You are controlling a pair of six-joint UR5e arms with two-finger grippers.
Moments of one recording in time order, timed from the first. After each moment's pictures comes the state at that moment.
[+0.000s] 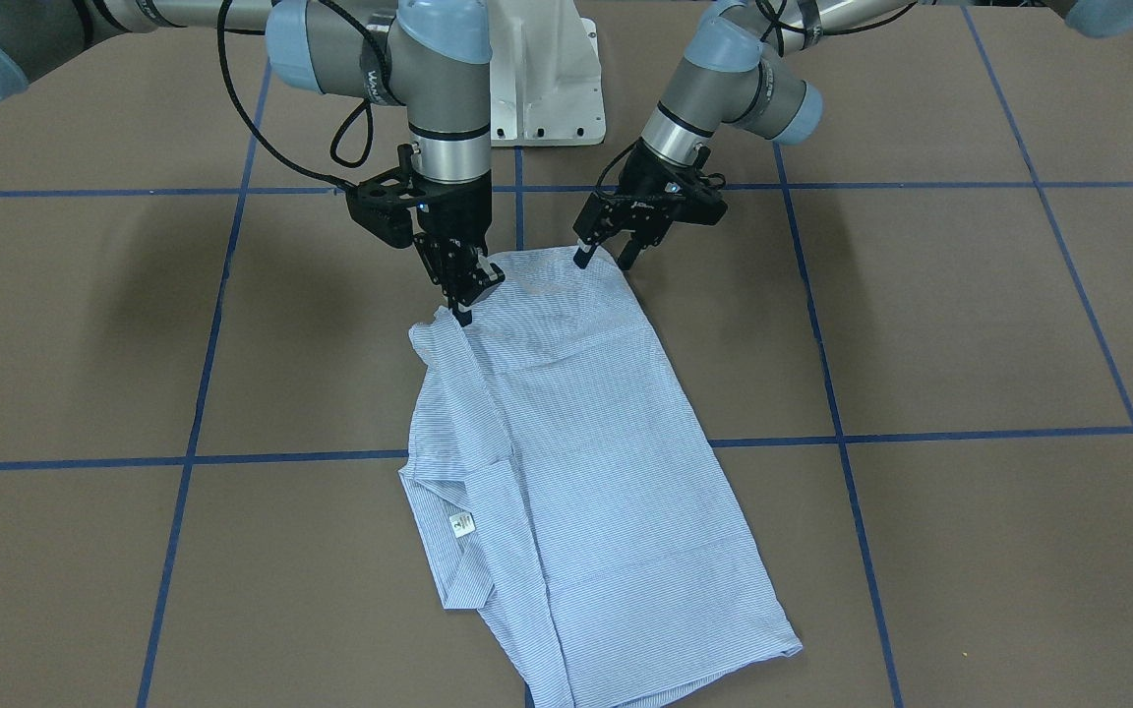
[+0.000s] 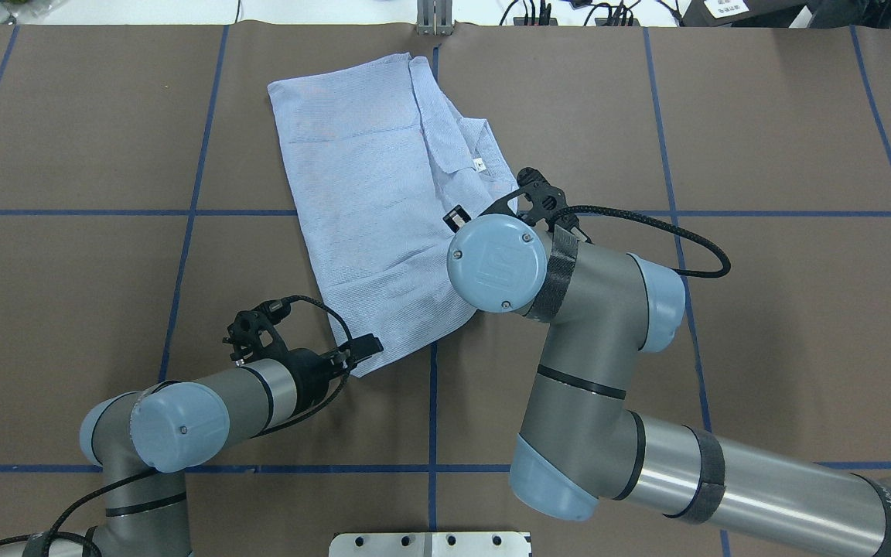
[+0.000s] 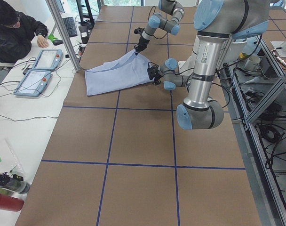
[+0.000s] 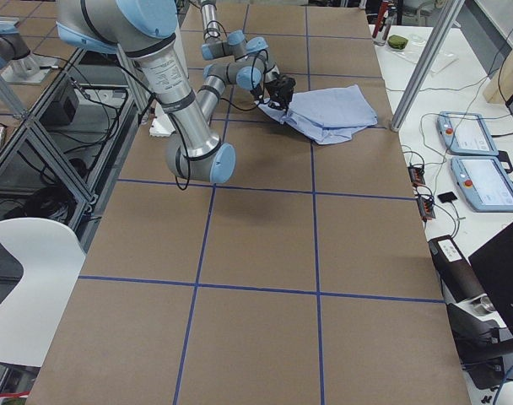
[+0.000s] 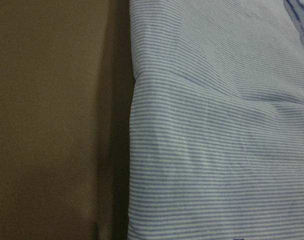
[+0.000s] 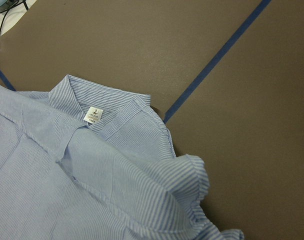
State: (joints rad) left arm -0.26 -1.90 -1.70 -2.41 -1.38 -1.82; right arm 0.43 -0.87 1.75 -1.63 1.41 2.14
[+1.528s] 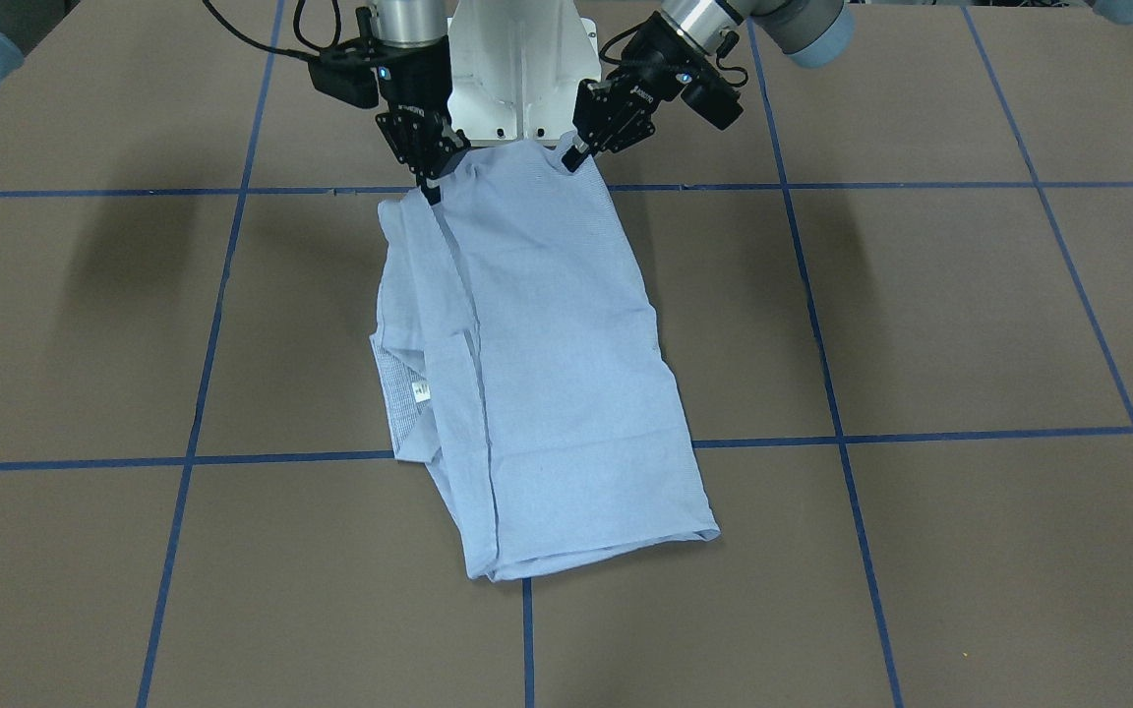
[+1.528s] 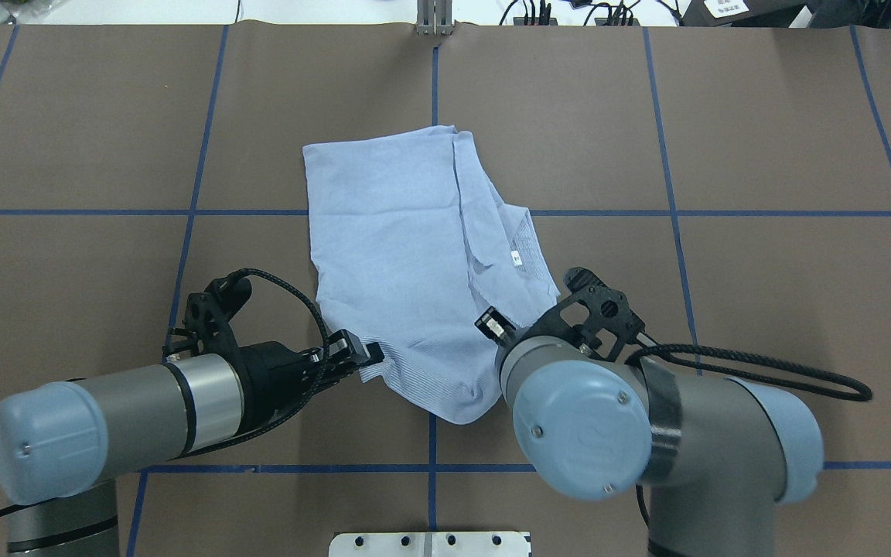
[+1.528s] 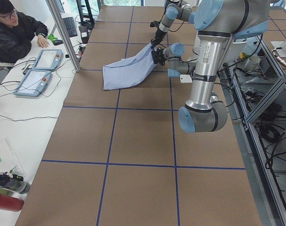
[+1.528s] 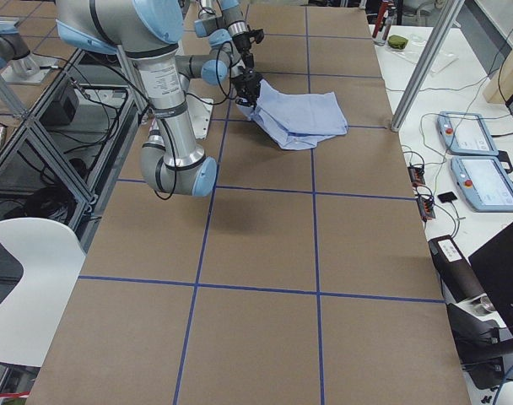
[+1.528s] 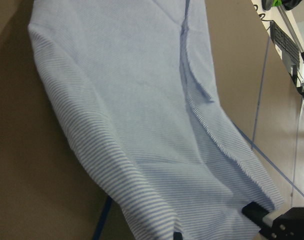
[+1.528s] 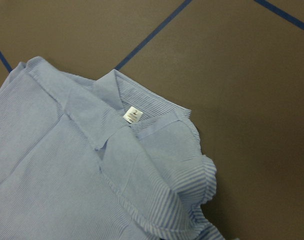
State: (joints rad) left arm -0.26 -1.82 -2.09 -2.36 -1.46 -1.85; right arm 0.20 -1.04 2.19 -1.91 1.31 2.18
